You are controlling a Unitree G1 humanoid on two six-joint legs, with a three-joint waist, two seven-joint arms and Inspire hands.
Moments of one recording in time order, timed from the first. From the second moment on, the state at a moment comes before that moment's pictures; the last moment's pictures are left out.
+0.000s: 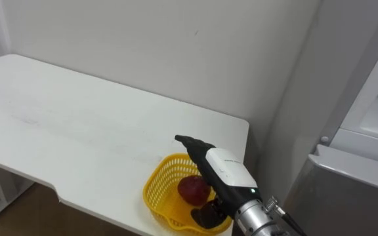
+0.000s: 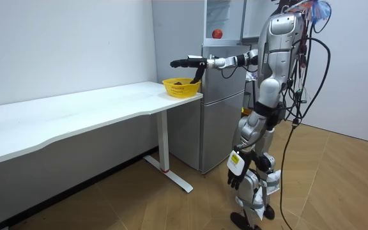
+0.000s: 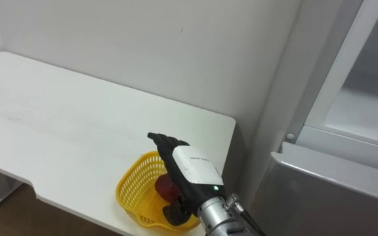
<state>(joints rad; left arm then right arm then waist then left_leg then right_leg) 0.06 0.30 -0.20 1.16 0.47 0.07 -0.09 -0.49 -0.30 0.52 0.38 -0.56 -0.09 -0.23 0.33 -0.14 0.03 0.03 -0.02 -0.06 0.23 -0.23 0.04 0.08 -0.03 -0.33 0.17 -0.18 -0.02</state>
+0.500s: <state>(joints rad) 0.06 0.30 -0.20 1.14 0.48 0.06 -0.08 -0.51 -0.31 0.47 0.16 -0.51 -0.12 -0.28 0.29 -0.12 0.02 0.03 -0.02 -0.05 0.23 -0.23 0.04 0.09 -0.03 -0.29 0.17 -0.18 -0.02</state>
